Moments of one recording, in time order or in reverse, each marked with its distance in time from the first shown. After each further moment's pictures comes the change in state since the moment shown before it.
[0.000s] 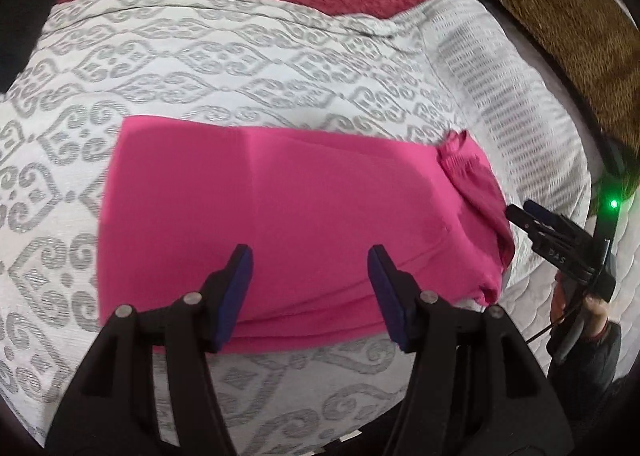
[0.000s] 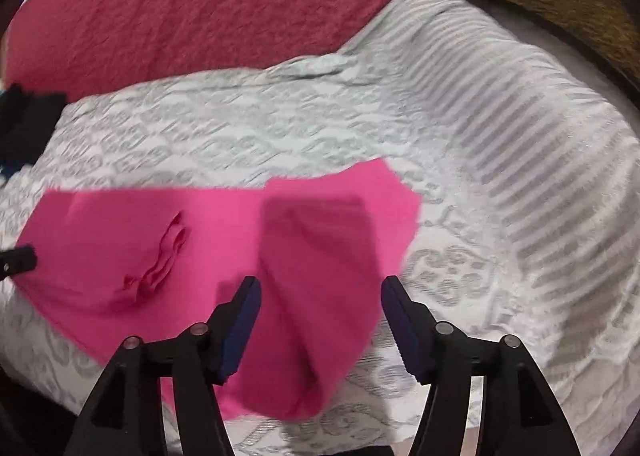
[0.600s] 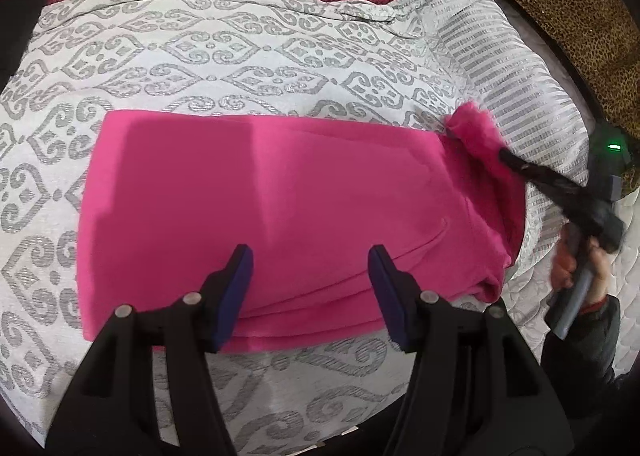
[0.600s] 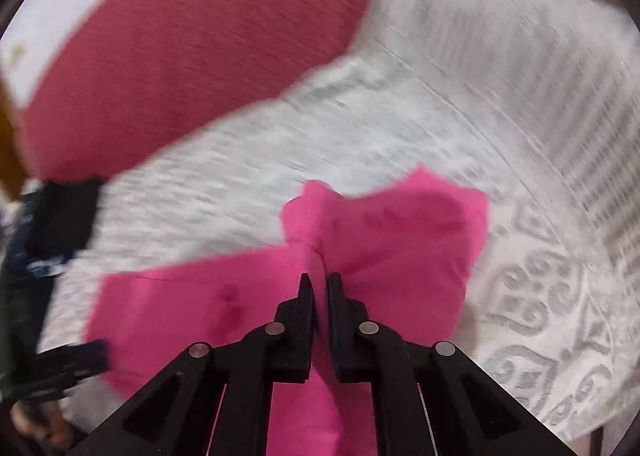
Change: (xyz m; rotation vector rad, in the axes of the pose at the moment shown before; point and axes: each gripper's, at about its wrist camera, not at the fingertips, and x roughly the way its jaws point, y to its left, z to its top) left arm 0.009 -0.010 0.003 0.002 0.039 0.011; right arm 0.003 -0.028 0.024 0.231 -0.083 0.350
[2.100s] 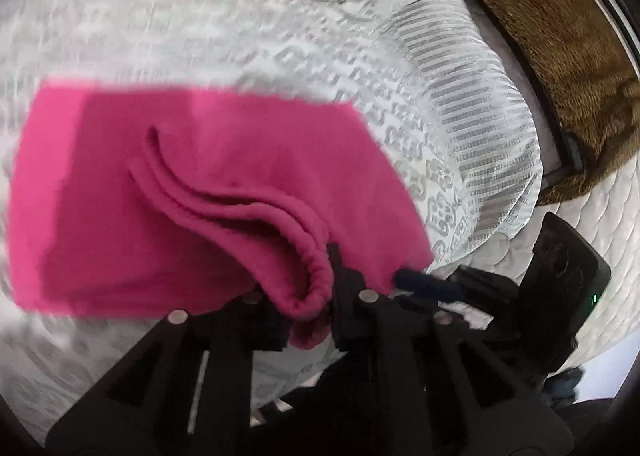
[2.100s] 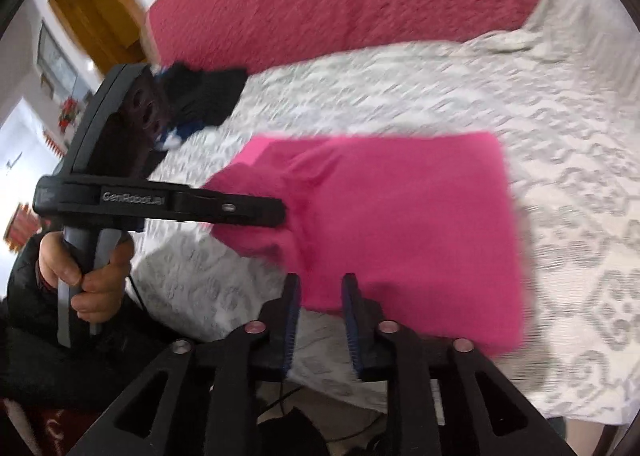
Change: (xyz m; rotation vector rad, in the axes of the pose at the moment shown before) left arm -0.017 -0.038 0.001 -0.006 0.084 -0.213; right arm -0.019 0.084 -0.092 -0.245 0.184 0.286
